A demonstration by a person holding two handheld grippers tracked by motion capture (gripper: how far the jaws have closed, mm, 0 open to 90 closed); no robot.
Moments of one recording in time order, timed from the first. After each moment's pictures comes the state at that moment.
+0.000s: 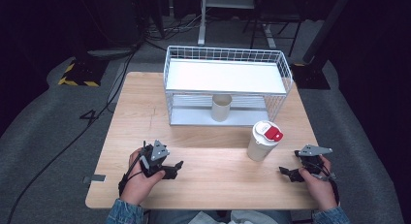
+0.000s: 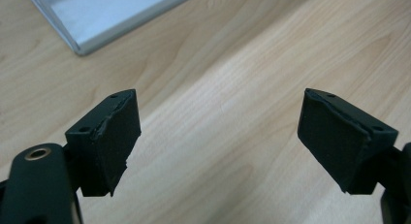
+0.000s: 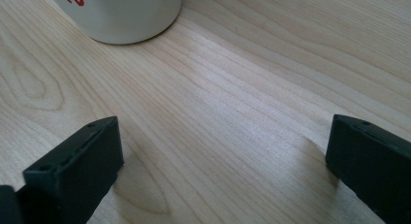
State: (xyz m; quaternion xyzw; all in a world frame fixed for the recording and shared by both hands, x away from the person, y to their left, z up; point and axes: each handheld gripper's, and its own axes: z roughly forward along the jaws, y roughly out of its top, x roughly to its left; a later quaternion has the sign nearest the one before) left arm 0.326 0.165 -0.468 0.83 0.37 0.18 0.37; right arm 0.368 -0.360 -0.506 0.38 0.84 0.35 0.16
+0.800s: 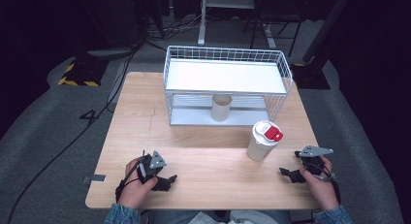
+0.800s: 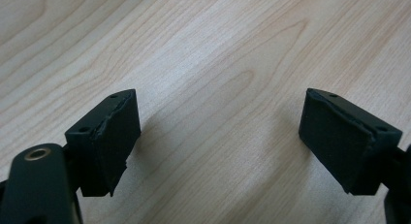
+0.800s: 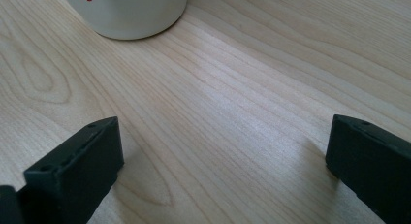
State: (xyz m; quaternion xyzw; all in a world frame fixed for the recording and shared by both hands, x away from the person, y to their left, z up) left arm 0.318 0.180 -0.501 0.86 0.37 0.13 0.33; right arm 0.366 -0.362 -0.506 0.37 0.84 0.35 0.16
